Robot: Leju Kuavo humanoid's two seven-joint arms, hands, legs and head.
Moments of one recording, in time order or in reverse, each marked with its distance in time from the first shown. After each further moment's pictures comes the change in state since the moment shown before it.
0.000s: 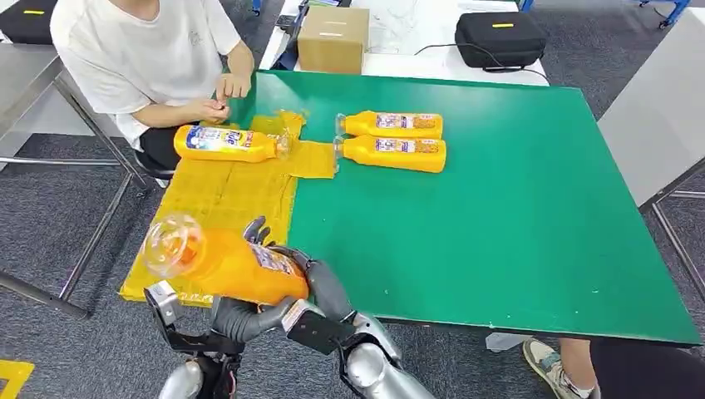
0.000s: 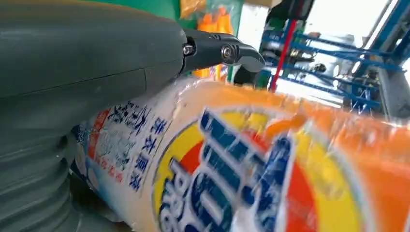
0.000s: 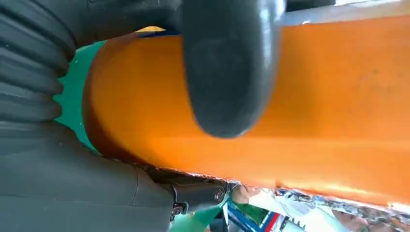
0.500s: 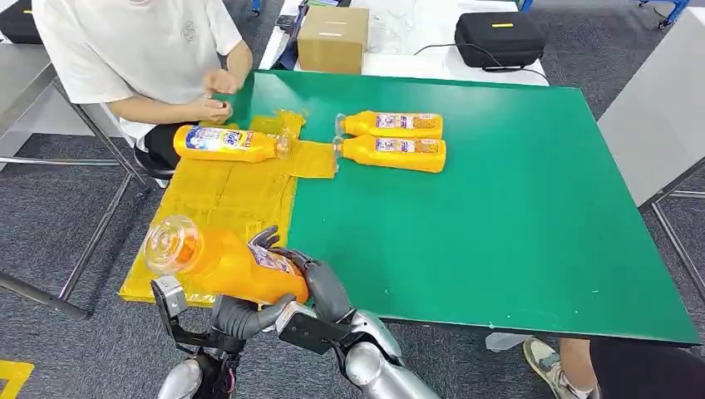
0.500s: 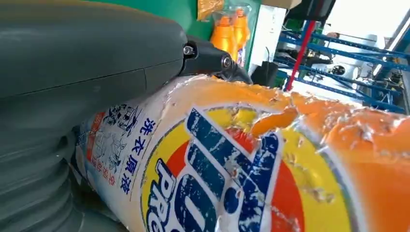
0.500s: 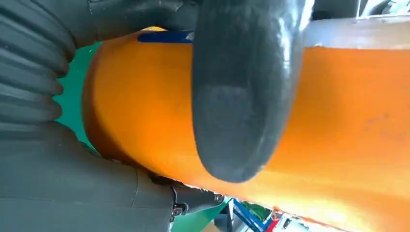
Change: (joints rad) left arm -0.014 0.002 0.013 0.034 -0.023 0.018 0.036; right arm -0.032 0.000 0.019 0.068 0.046 -0.045 0.015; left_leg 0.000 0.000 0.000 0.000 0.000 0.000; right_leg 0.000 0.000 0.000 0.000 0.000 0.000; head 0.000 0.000
